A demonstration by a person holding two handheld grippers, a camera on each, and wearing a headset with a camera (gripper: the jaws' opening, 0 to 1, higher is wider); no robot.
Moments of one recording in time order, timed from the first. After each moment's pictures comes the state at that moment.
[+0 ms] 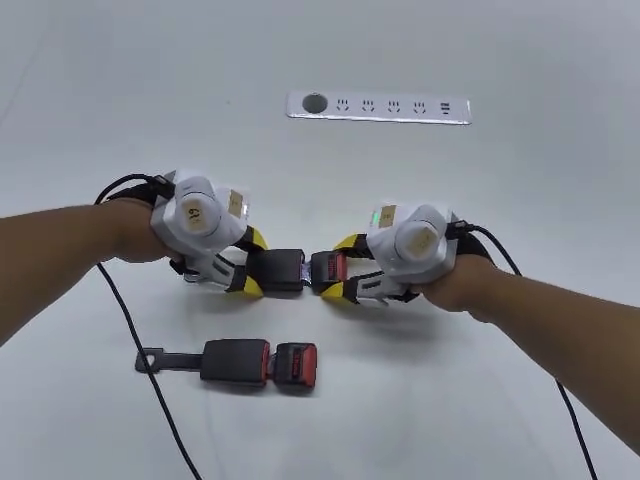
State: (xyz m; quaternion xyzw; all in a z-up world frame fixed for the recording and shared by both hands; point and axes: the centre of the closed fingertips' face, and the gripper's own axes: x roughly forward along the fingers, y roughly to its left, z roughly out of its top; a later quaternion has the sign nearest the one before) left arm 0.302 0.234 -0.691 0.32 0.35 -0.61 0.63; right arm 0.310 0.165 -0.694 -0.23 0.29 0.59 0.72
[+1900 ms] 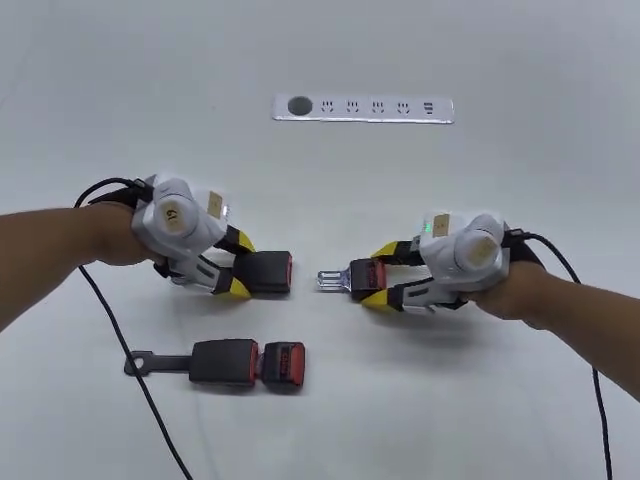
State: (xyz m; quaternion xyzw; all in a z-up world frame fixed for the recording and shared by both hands) left arm 0.299 0.236 -0.690 0.32 0.35 -0.61 0.63; right arm 0.297 0.085 -0.689 -0.22 0.30 0.58 0.72
